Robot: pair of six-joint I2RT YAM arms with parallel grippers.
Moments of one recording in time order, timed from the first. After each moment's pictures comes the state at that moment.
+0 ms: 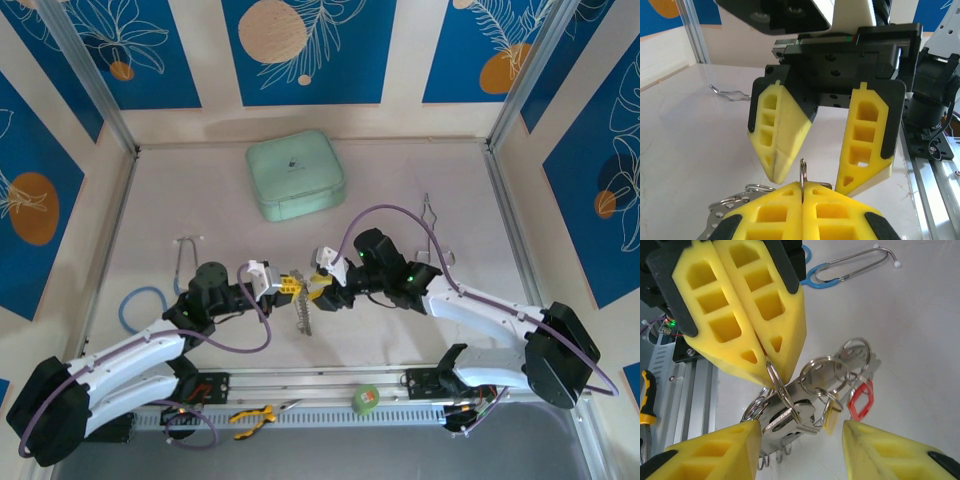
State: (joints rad) left arm -0.69 0.90 0.29 0.44 0.61 0.13; right arm 0.82 1.20 0.71 -0.13 -0.53 -0.20
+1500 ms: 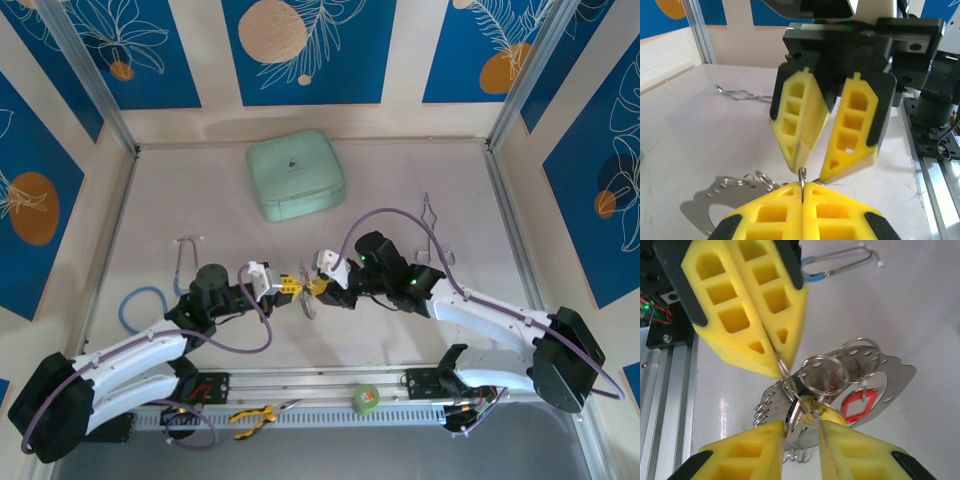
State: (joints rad) left arm -0.69 0.92 0.27 0.50 0.59 0.13; right arm 0.84 1.15 0.71 -0.18 -0.44 -0.28
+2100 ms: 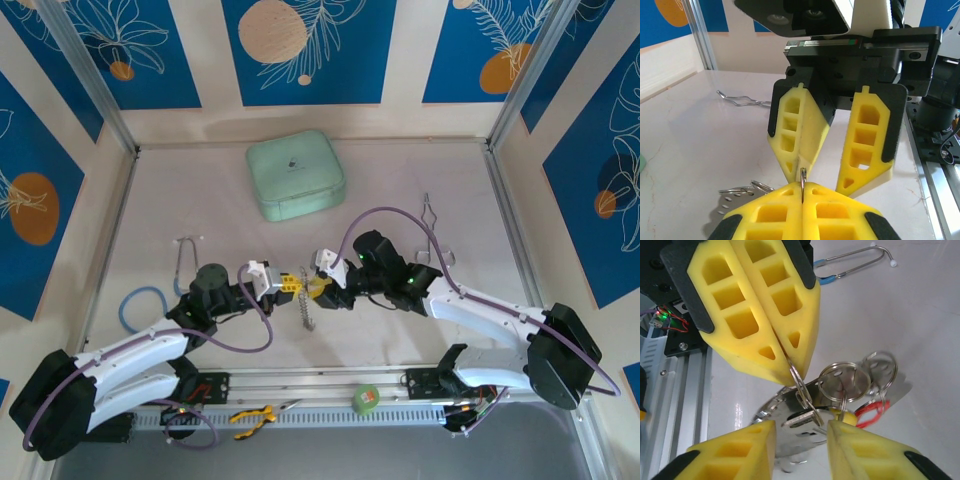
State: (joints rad) left arm -0.69 0.94 0.27 0.53 0.59 0.13; right arm 0.84 1.18 0.71 -0.15 -0.50 -0.23
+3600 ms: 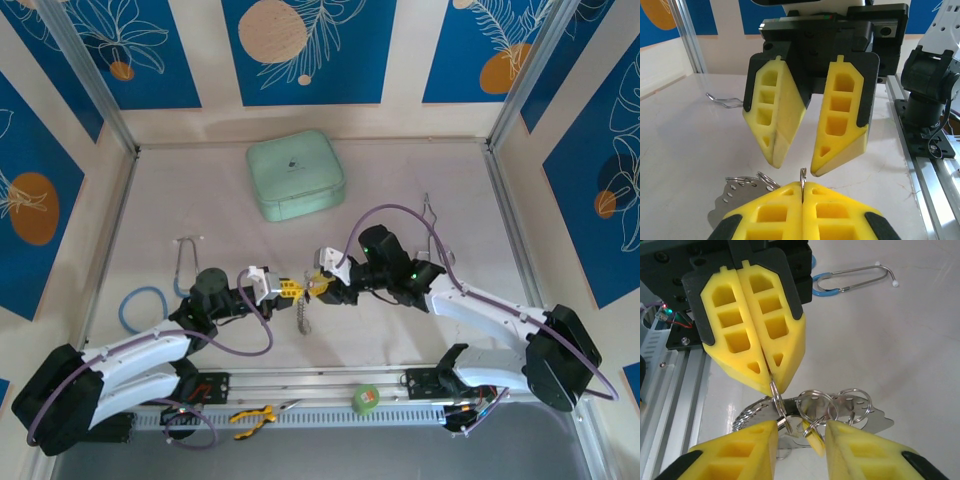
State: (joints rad) left arm -0.69 0.97 0.22 0.63 0.63 0.13; right arm 0.78 1.18 0.72 -0.15 -0.59 -0.36
